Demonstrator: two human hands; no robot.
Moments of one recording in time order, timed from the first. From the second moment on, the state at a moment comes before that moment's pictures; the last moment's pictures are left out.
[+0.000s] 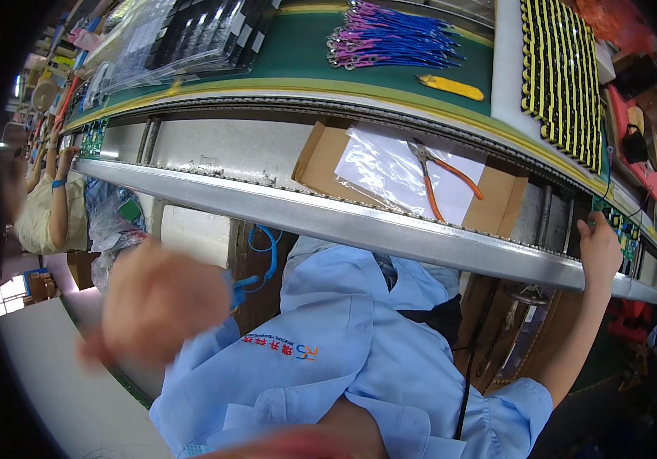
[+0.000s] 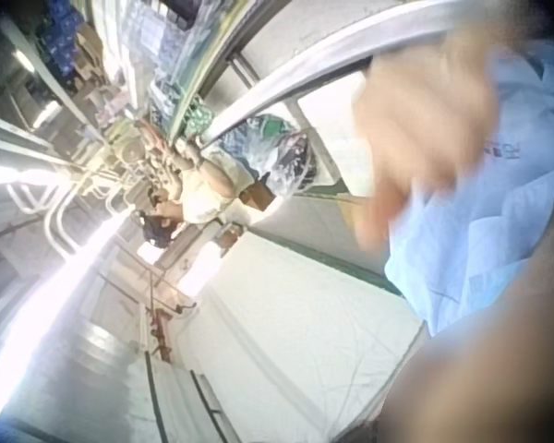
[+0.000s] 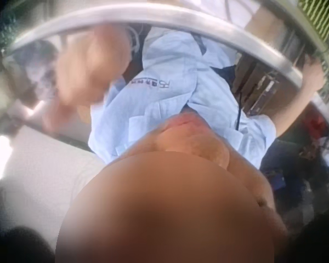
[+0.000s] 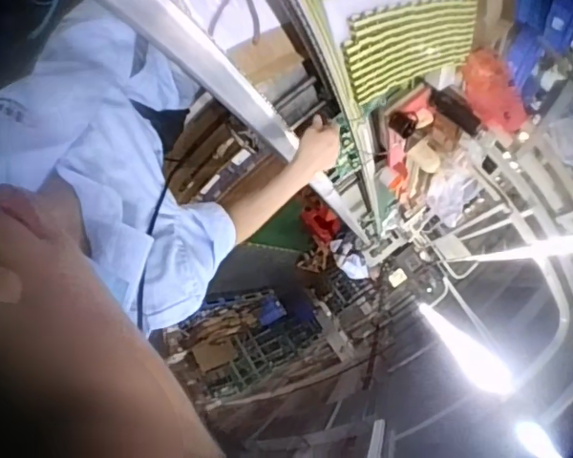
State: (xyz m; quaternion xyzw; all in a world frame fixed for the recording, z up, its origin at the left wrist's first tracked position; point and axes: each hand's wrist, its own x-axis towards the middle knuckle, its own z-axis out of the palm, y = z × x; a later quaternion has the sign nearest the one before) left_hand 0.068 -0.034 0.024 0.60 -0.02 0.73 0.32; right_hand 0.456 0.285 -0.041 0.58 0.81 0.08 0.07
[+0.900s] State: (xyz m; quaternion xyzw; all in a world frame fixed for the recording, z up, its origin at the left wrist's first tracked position) left_hand 0.099 -0.094 0.063 0.61 -0.09 0.78 0.12; right_hand 0.363 0.251 -0.011 0.46 0.88 0.05 -0.08
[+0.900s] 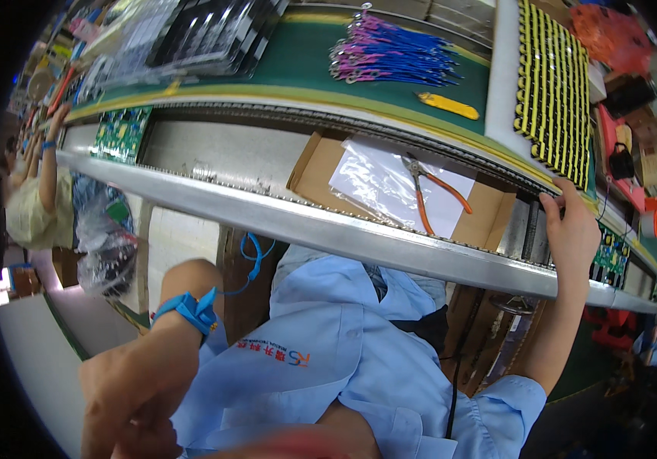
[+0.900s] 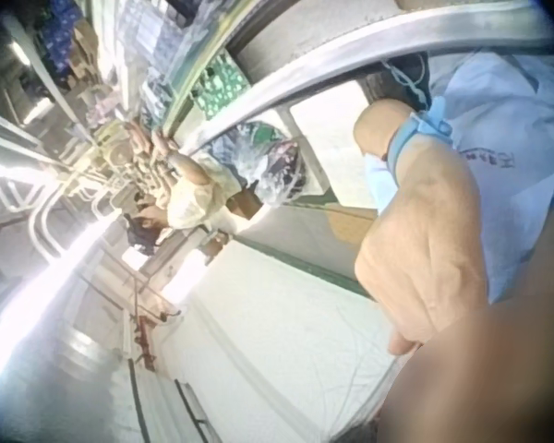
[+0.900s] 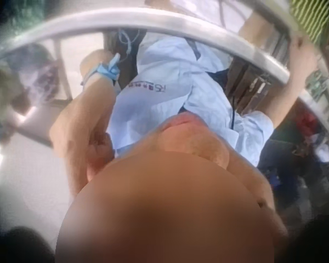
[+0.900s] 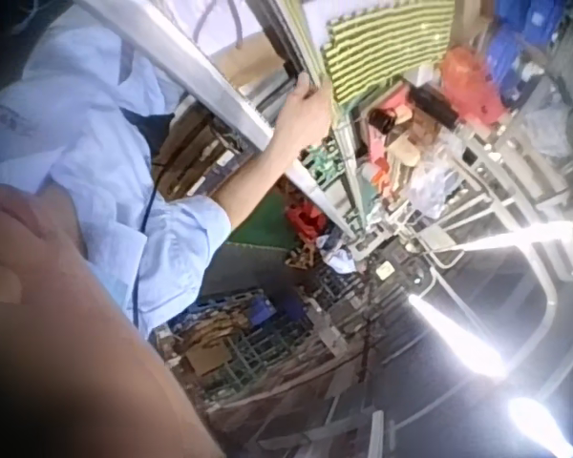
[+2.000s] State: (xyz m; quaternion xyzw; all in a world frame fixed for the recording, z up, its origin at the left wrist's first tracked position) left_hand 0.029 -0.125 0.039 0.63 0.01 0.76 -0.16; right_hand 0.300 0.317 -0.061 0.25 0.94 0.18 -0.17
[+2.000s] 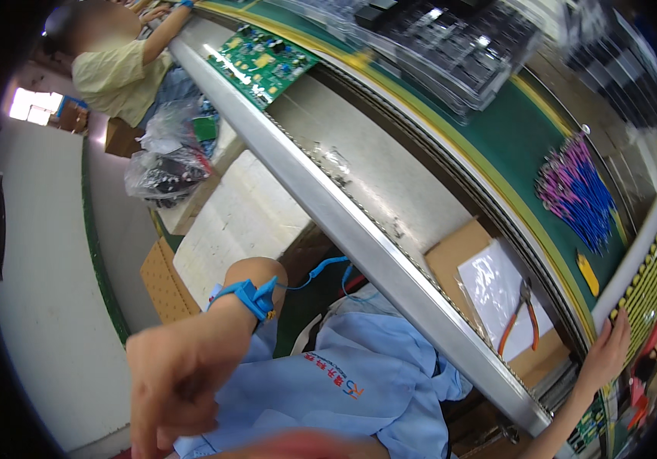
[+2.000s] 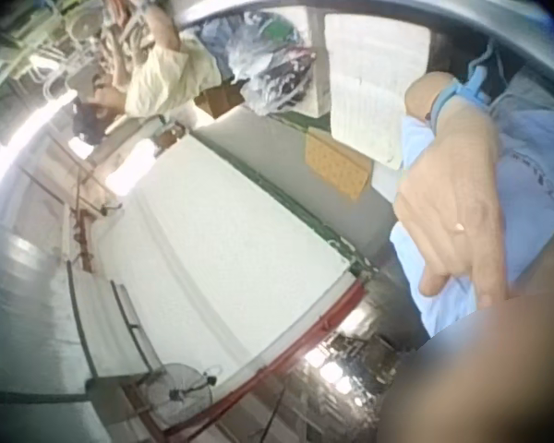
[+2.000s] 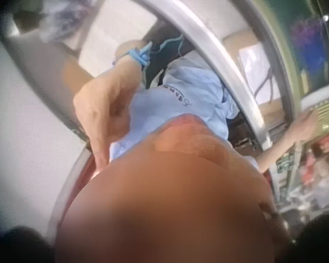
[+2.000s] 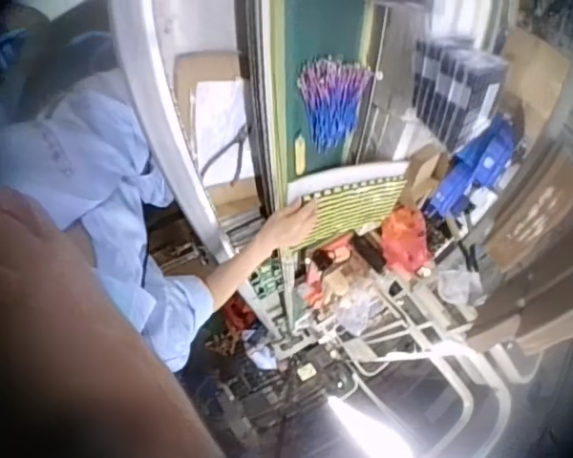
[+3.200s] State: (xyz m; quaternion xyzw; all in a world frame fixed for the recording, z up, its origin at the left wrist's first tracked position) left_hand -0.204 -0.213 -0.081 0.22 0.93 0.25 -0.15; right_hand 0.289 0.311 -0.038 0.26 0.95 0.08 -0.18
